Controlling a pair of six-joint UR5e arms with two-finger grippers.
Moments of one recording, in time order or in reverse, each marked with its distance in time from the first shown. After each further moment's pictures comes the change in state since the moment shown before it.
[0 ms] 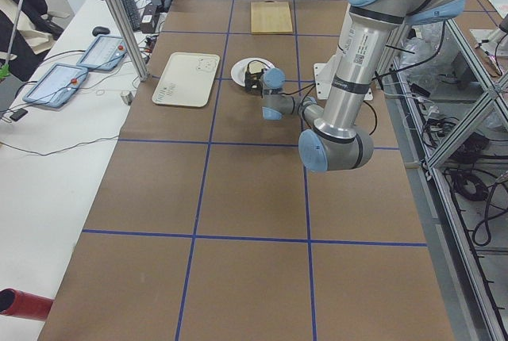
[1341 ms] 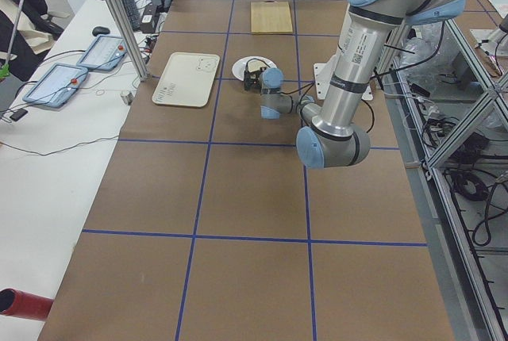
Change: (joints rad) left arm 0.000 -0.036 0.041 -0.077 0.005 -0.070; right arm 0.000 -0.006 -0.001 0.001 -0.001 0.007
